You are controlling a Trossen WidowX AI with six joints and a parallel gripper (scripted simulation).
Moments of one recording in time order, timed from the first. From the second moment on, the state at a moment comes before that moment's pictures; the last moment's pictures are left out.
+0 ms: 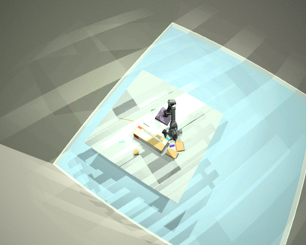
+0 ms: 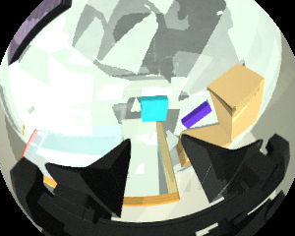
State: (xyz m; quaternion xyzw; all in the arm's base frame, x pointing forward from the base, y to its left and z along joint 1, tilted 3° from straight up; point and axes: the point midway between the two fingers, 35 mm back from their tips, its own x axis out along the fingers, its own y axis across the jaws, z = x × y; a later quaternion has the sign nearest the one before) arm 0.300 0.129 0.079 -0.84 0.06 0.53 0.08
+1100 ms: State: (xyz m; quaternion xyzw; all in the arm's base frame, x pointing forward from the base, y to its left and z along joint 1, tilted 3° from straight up) arm 0.301 0.133 0.029 -0.84 0.06 0.53 0.08
